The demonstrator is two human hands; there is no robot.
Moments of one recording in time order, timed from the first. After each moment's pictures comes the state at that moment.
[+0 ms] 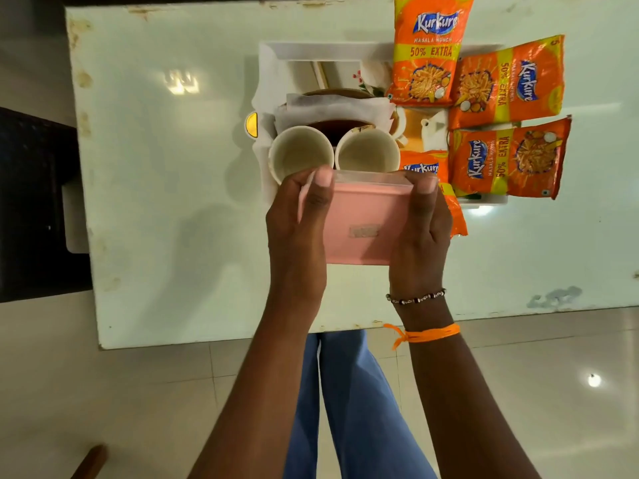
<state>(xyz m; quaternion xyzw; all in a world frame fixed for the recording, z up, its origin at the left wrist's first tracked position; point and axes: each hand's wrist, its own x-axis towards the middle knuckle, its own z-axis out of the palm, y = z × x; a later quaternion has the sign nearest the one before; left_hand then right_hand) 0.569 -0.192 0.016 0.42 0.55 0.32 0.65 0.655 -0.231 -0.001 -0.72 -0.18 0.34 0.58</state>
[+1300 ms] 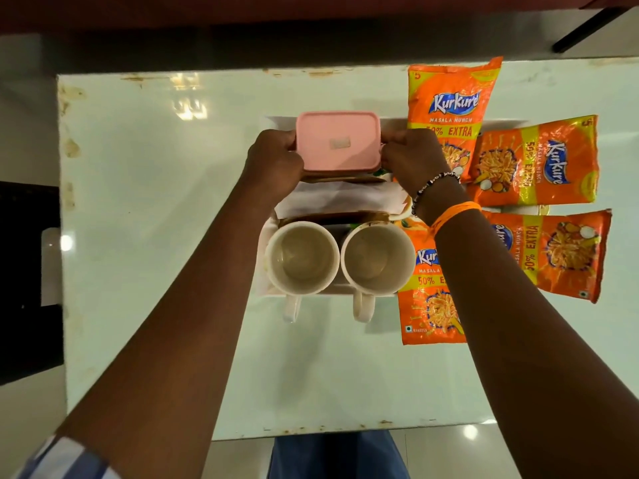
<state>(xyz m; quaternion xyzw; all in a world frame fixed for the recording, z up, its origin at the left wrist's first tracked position) 0.619 0.004 -0.070 0.62 0.60 0.06 0.50 0.770 -0.053 -0.079 -0.83 -0.30 0.39 0.27</state>
